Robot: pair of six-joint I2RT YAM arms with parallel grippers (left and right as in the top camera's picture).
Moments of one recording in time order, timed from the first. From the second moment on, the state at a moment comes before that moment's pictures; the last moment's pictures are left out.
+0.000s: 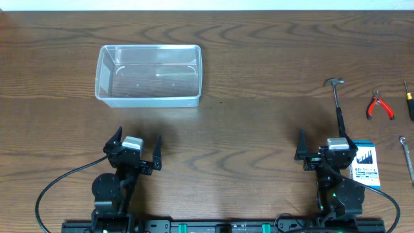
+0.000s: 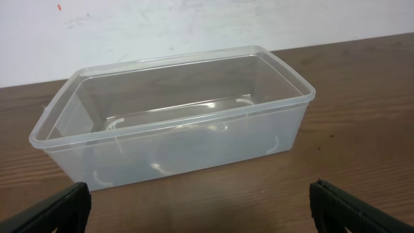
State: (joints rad) left arm -0.01 0.12 0.02 -0.10 0.21 0.08; right arm 0.05 0.01 0.01 -0.07 0.04 -0.10
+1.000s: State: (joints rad) left arm 0.03 0.20 0.31 -0.41 0.27 -0.09; right arm 0.05 0.07 0.24 -0.24 -0.36 0.04
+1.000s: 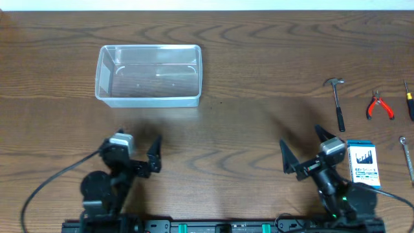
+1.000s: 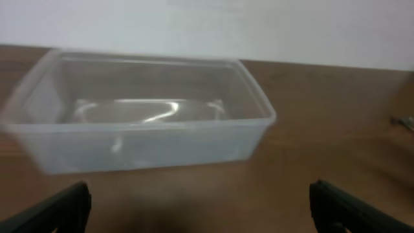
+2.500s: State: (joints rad) left arm 0.41 1.85 2.12 -1.47 0.20 0.18; right arm 0.50 1.51 1.58 -0.88 -0.26 0.21
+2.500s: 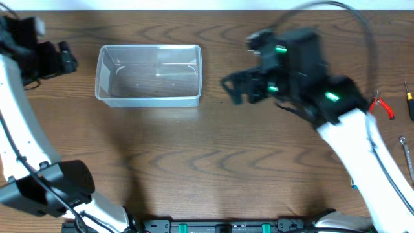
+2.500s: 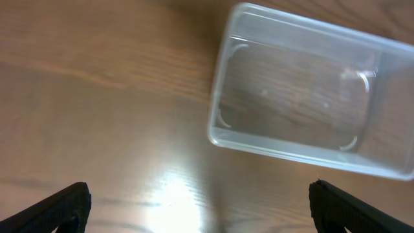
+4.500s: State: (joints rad) left arm 0.29 2.03 2.12 -1.29 0.13 0.30; right arm 0.52 2.19 2.05 -0.85 -0.15 0.44
